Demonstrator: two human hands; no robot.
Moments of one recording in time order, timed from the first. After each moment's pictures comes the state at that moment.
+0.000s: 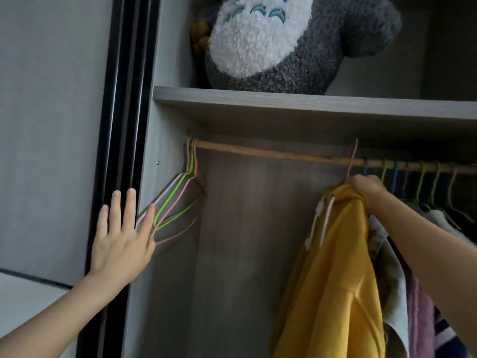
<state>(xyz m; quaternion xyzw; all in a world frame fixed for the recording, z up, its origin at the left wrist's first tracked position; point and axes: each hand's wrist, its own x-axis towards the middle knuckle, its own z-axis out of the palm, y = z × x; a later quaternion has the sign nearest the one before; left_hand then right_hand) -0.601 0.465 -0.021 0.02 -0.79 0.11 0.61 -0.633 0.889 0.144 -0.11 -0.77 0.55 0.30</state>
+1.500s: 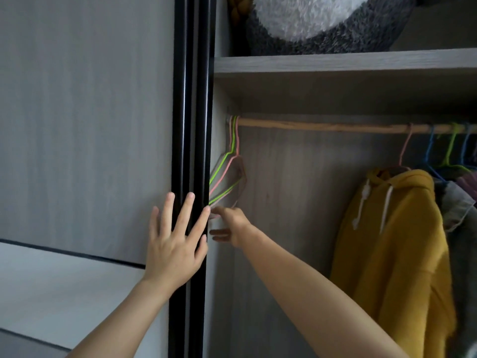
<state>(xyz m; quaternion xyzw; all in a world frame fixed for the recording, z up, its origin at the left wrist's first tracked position) -0.605 0.416 -0.059 -0.09 -0.72 0.08 0.68 -0.669 0.532 0.000 0.04 -0.71 0.70 -0.09</state>
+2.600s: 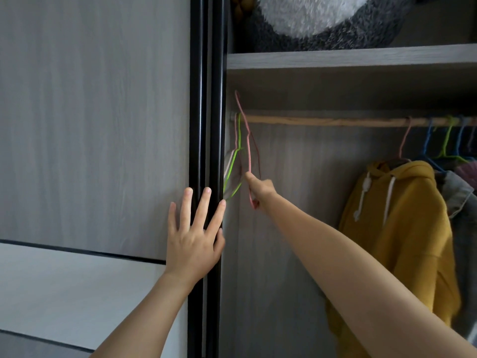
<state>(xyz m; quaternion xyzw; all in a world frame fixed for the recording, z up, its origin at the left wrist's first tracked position) -0.609 0.412 -0.063 -0.11 -0.72 0.07 0.68 -0.693 0.559 0.041 -0.01 -0.73 0.68 0.10</state>
